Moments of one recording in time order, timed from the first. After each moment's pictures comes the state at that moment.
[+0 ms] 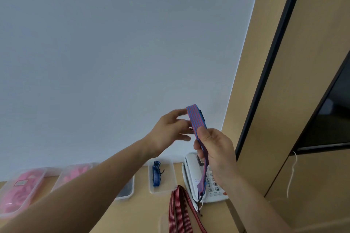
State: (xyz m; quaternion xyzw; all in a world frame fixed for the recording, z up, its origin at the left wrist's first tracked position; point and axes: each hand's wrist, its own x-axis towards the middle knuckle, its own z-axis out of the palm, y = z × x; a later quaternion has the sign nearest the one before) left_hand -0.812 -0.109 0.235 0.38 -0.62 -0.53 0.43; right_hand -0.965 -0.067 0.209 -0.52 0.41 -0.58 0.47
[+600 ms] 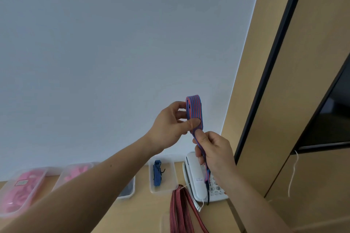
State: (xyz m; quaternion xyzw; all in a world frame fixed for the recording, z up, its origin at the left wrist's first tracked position) left_hand -0.815 -0.108 0.245 0.40 -0.64 -0.43 0.49; right_hand -0.964 -0.074 0.198 -0.54 0.48 -0.54 0.44
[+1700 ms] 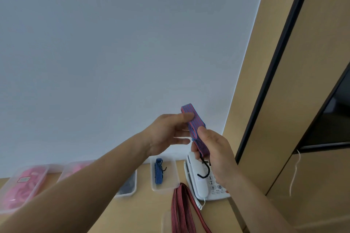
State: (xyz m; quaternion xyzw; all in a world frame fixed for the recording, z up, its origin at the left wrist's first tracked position) left_hand -0.796 -0.114 0.237 0.39 -0.54 -0.64 0.38; right_hand -0.960 -0.073 0.201 -0.54 0.42 -0.53 0.51
